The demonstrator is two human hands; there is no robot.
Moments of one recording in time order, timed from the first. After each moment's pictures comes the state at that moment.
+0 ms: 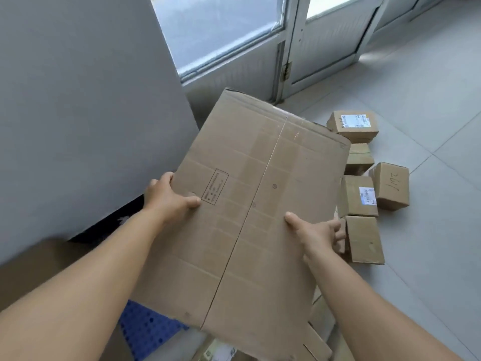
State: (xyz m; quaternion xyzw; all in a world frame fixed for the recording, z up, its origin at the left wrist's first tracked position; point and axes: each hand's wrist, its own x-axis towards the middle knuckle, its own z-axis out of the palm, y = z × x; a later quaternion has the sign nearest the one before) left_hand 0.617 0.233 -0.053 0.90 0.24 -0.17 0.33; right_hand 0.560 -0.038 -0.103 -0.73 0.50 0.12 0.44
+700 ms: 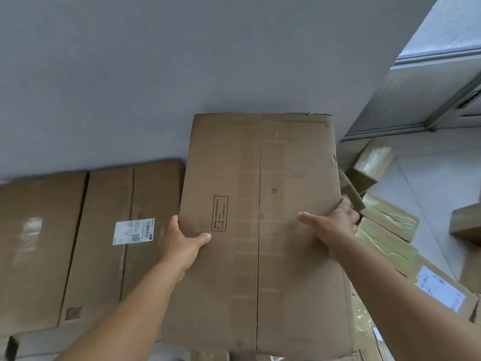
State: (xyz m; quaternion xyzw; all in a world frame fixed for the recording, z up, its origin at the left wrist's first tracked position) left_hand 0.369 0.471 -0.130 0.70 0.55 -0.04 0.46; right_hand 0.538 0.234 -0.118 -0.86 0.15 0.27 0.39
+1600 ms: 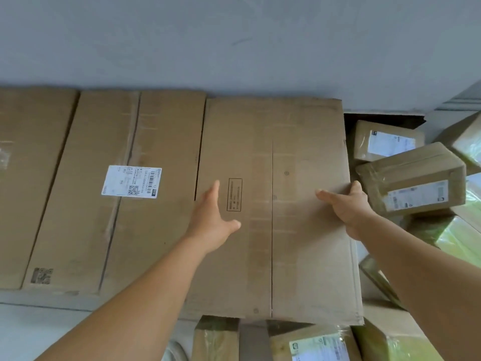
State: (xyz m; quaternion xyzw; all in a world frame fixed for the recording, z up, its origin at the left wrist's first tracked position) left_hand 0.351 0.520 -0.298 0.78 0.44 -0.12 0.43; right_hand 0.549 0.327 -0.327 -0.84 0.12 0.35 0.39
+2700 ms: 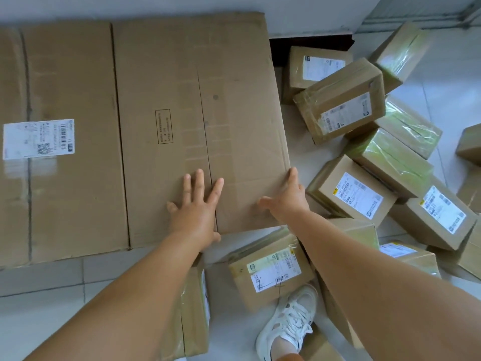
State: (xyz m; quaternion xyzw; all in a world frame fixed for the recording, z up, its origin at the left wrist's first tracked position) left_hand 0.321 0.392 -0.326 0.89 0.20 -0.39 0.12; right_hand 0.433 0.240 -0.333 -0.87 0.10 0.42 0.26
